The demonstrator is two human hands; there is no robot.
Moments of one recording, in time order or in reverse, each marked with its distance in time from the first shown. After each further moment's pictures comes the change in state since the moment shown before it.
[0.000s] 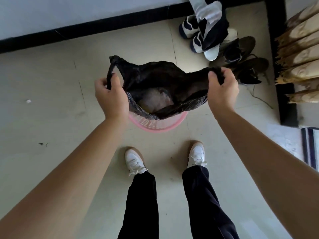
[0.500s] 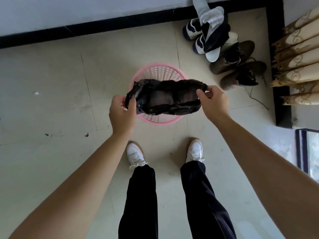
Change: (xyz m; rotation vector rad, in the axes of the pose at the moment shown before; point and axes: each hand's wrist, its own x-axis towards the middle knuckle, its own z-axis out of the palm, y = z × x) left_hand -0.034 -0.038 -0.049 0.312 -0.189 0.092; right_hand -0.032 0.001 -0.023 -0.340 -0.291 0.026
